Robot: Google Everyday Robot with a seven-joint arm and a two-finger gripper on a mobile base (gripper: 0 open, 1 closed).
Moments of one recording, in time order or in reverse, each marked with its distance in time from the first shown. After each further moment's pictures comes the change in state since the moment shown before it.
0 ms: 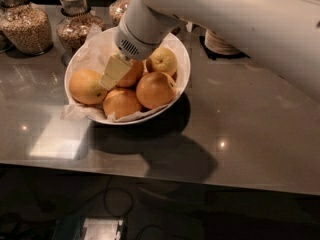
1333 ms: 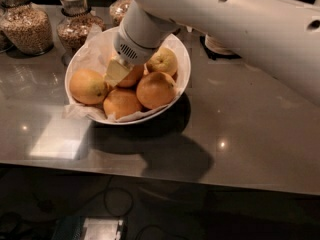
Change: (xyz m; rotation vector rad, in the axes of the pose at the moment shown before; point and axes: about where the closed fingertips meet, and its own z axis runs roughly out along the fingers) arm 0.009 0.001 0.008 -0.013 0.024 0.023
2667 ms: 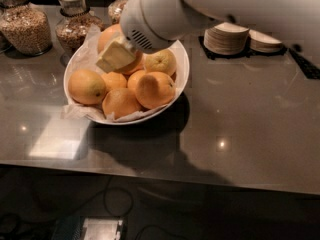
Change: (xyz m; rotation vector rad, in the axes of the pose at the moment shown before) arm -0.032 0.019 -0.092 0.115 -0.293 -0.098
